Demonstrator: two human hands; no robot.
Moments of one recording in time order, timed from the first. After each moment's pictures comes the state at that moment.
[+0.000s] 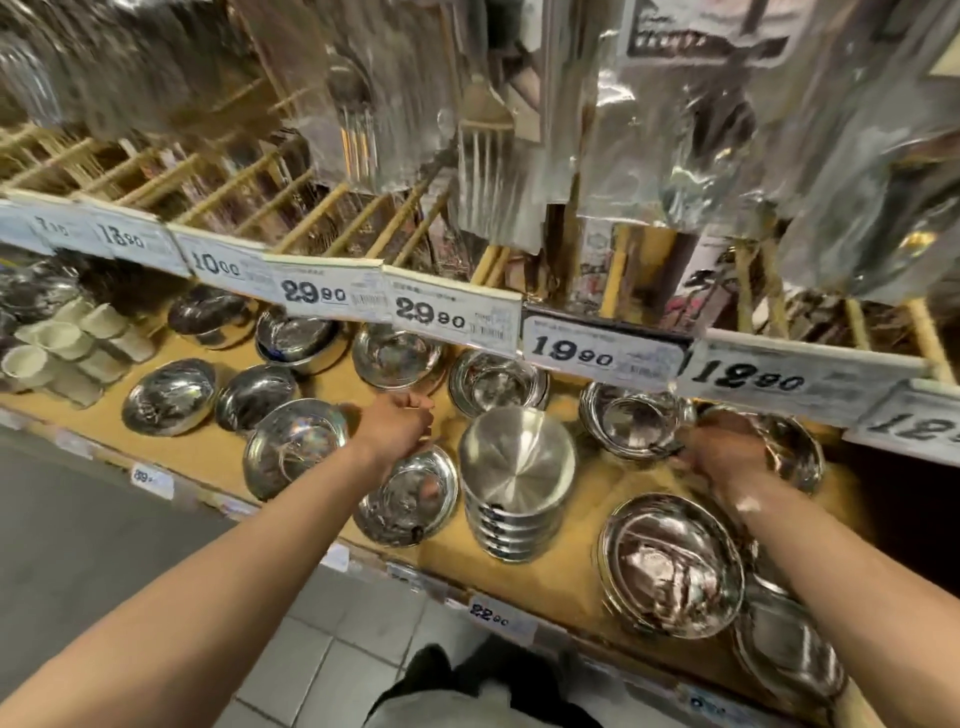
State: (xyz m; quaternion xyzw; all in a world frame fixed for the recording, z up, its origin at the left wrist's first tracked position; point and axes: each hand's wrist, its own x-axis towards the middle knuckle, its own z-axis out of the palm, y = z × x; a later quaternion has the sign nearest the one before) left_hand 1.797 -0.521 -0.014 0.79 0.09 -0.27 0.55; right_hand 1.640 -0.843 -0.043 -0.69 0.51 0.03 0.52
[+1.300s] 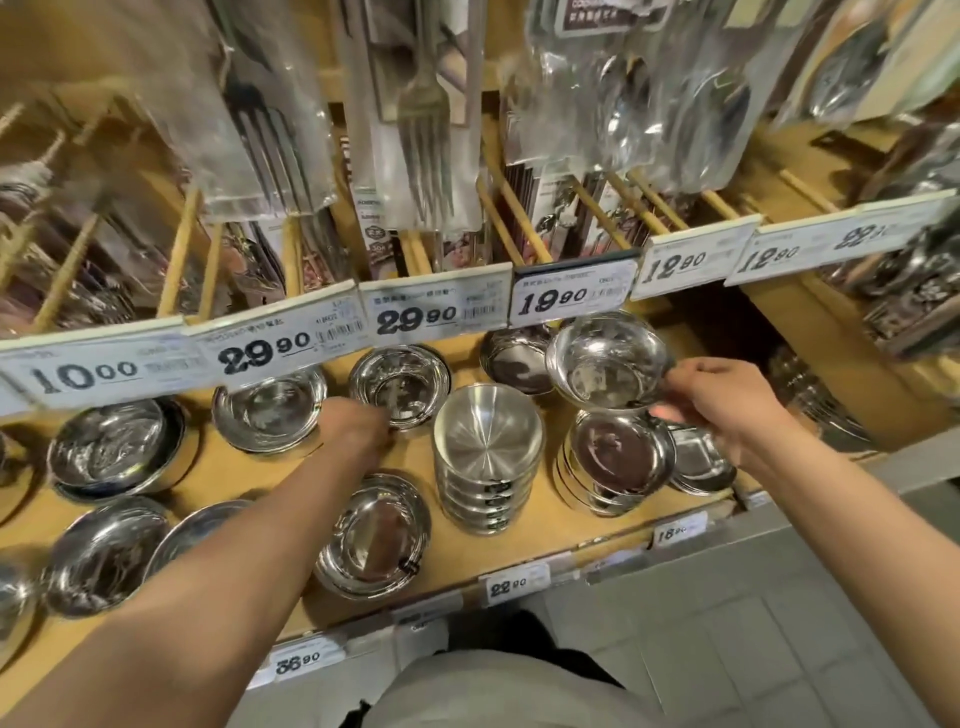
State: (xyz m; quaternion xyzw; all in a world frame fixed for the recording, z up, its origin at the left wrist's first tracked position) left_hand 1.857 -0.573 -0.049 0.88 -0.01 -0.31 0.37; right_hand 1.537 -0.736 0.064 -0.51 0.59 -0.25 0.58
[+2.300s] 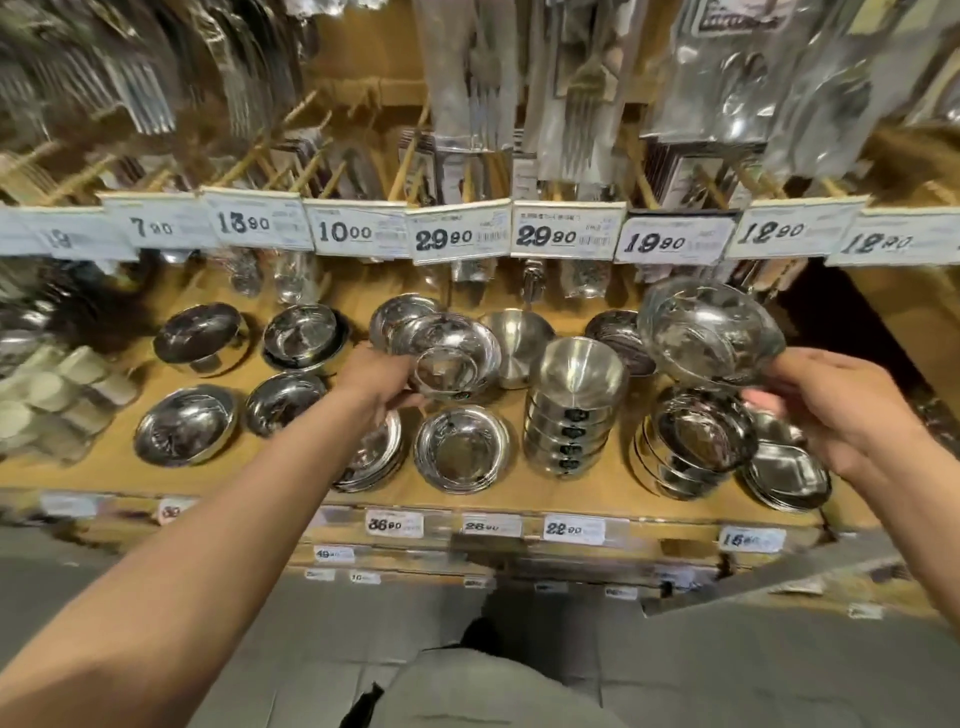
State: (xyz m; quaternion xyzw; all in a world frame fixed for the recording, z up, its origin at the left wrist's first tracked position) left_hand 1.828 -0.435 0.042 0.78 0.02 -0.28 0.55; right_hand 1.520 -0.706 0.085 -0.50 0.51 -0.27 0.65
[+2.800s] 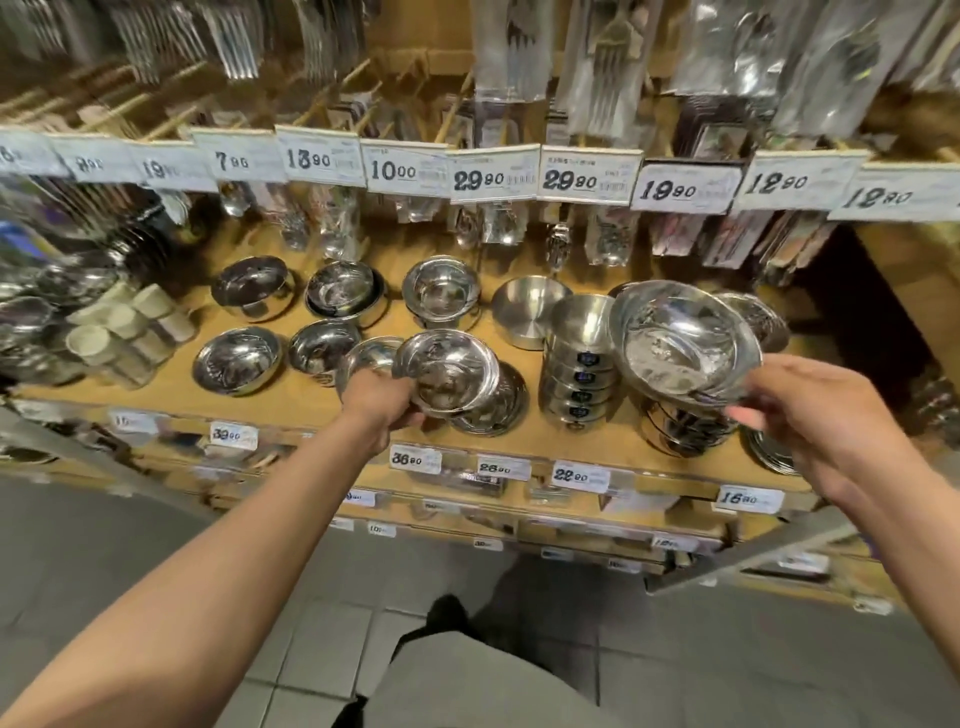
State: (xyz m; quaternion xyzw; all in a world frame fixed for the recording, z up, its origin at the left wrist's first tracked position) left_hand 1.756 -0.358 0.019 0.78 0.09 -0.25 0.57; right_hand 1.483 -0.627 0.097 -0.54 0.44 -0.23 0.68
